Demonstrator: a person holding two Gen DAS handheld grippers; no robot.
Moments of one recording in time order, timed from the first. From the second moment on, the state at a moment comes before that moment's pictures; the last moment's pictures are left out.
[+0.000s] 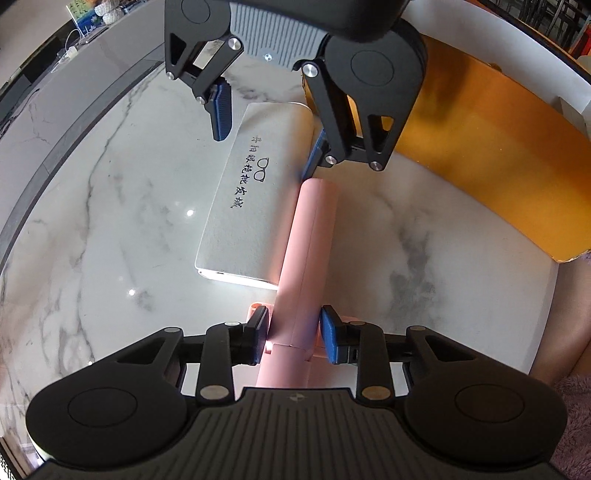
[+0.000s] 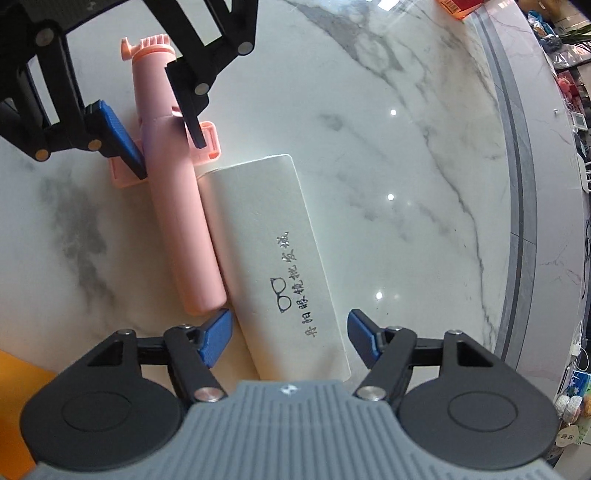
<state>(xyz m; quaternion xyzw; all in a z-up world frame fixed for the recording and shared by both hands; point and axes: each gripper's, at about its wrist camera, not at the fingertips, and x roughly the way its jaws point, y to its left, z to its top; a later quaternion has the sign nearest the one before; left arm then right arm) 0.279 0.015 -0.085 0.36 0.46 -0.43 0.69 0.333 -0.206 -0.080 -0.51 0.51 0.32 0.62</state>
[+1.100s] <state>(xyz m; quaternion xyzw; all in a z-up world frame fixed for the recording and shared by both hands) 0.251 0.077 -0.080 0.34 0.52 -0.41 0.67 0.316 -0.174 -0.091 -0.35 0.56 0.34 0.67</state>
